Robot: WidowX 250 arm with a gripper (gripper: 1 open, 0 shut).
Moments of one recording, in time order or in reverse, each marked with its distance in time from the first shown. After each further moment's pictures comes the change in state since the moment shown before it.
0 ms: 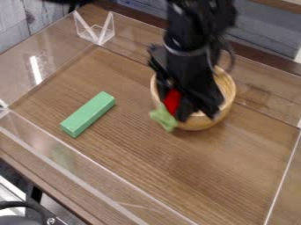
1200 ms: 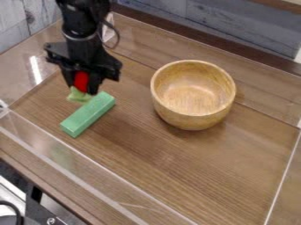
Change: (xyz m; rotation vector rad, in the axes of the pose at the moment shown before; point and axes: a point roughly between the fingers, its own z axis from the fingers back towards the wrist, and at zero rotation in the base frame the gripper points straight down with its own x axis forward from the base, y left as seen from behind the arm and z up) arm -0.041 0.134 -0.048 0.138 0.070 0.566
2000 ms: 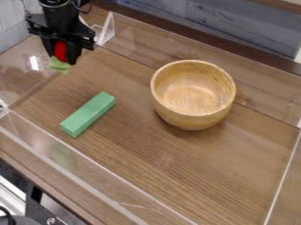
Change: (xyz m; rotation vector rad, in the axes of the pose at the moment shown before) arm 0.052 0.046 -0.016 -0.020 0.003 -0.042
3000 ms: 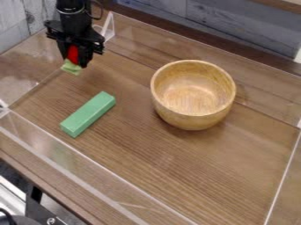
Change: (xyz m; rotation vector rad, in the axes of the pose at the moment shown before) arm 0.030 -0.011 -0.033 -0.035 0.035 -0.103
